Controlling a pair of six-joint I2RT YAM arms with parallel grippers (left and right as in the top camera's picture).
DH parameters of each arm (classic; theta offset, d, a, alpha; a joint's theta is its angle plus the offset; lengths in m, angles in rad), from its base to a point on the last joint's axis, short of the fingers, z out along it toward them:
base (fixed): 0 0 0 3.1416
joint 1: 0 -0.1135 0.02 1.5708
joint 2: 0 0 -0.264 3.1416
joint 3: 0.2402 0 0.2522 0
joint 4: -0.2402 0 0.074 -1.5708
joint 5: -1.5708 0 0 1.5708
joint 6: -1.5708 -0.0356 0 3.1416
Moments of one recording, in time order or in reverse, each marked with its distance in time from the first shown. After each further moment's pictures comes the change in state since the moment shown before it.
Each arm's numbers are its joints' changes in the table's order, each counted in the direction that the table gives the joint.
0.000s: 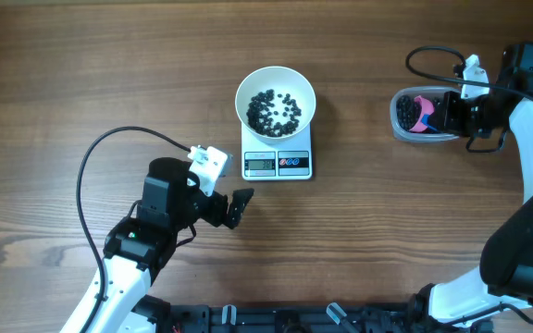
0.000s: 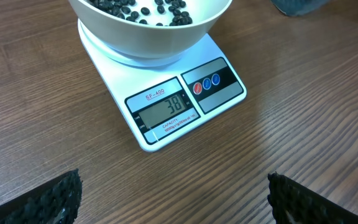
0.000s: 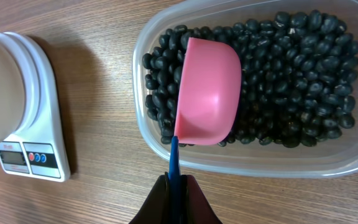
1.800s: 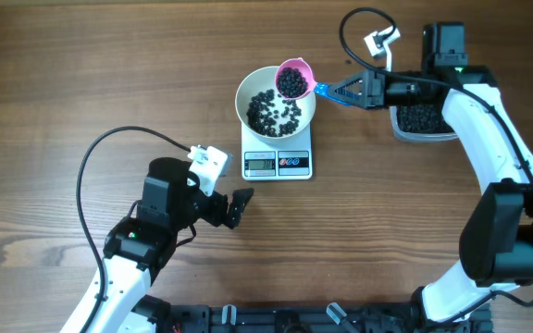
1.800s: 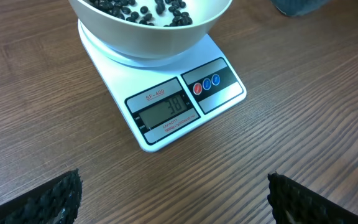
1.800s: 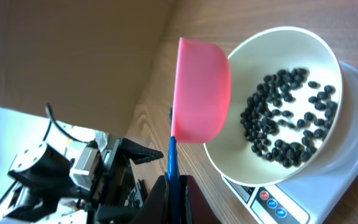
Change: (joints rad) left arm 0.000 0.000 0.001 0.000 0.000 0.000; right arm -0.303 0.066 -0.005 0.328 0.789 -0.191
